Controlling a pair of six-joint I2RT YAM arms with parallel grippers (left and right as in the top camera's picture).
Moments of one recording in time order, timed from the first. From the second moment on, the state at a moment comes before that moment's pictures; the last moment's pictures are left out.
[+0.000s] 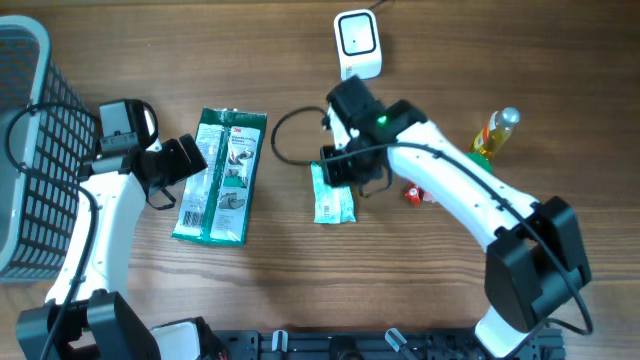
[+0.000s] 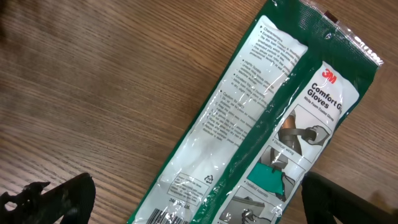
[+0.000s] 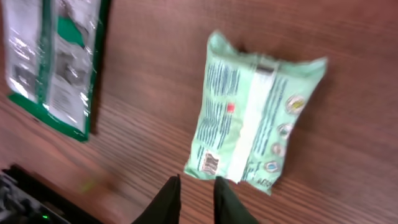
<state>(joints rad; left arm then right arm) 0.18 1.46 0.98 -0.71 0.04 -0.30 0.62 1.83 1.40 -0.90 -0.31 0.39</state>
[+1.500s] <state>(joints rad) 0.18 1.46 0.98 -0.71 0.04 -0.30 0.63 1.90 1.02 -0.33 -0.60 0.60</state>
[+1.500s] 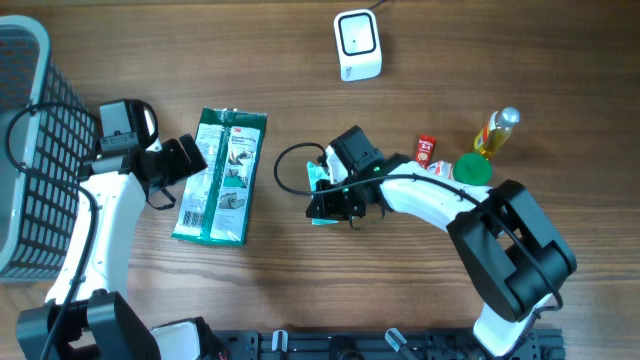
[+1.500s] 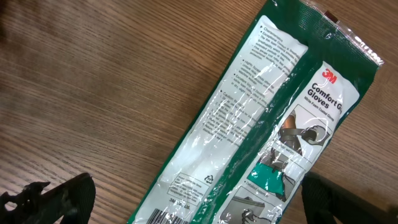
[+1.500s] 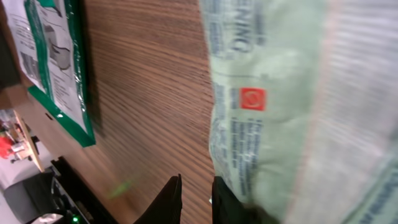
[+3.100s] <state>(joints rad) 0.18 1.46 0.98 -0.71 0.04 -0.30 0.60 1.90 1.16 -0.52 -0.23 0.49</state>
